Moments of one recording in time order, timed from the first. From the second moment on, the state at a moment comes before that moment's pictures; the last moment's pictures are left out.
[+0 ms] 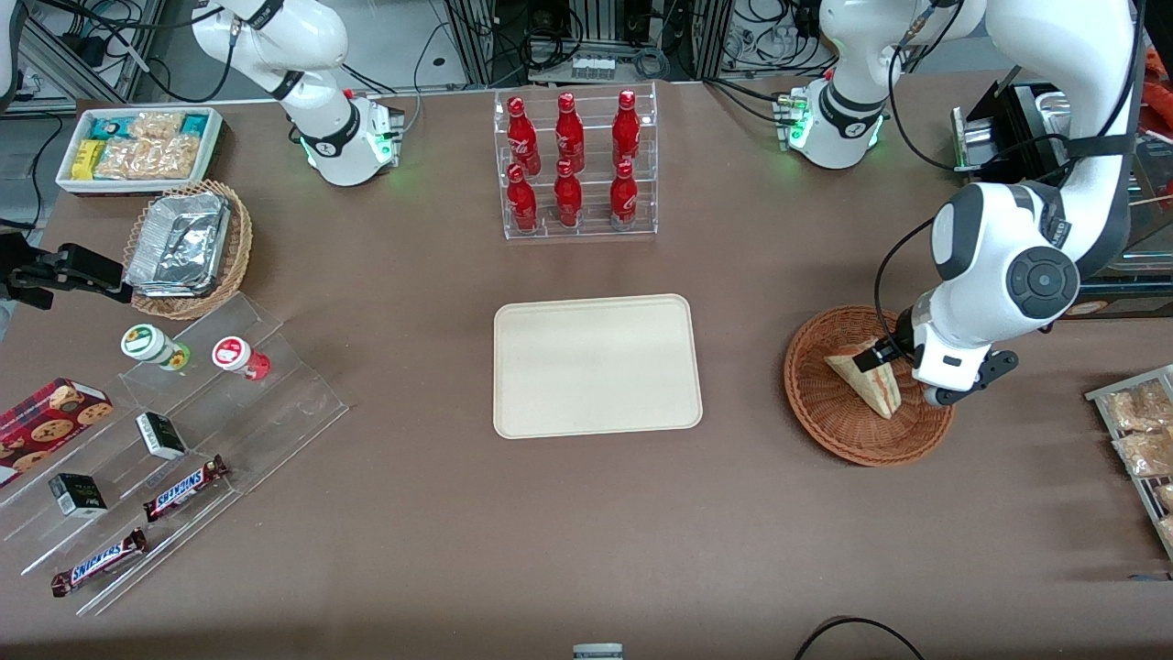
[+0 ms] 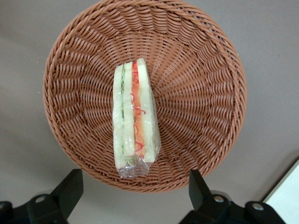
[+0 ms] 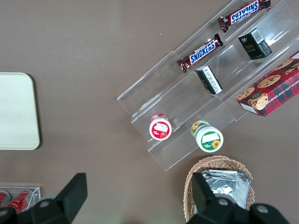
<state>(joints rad) -0.03 0.19 -0.08 -2.04 0.00 2.09 -0.63</state>
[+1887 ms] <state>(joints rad) -0.05 0.24 -0.10 -2.11 0.04 2.18 -0.73</state>
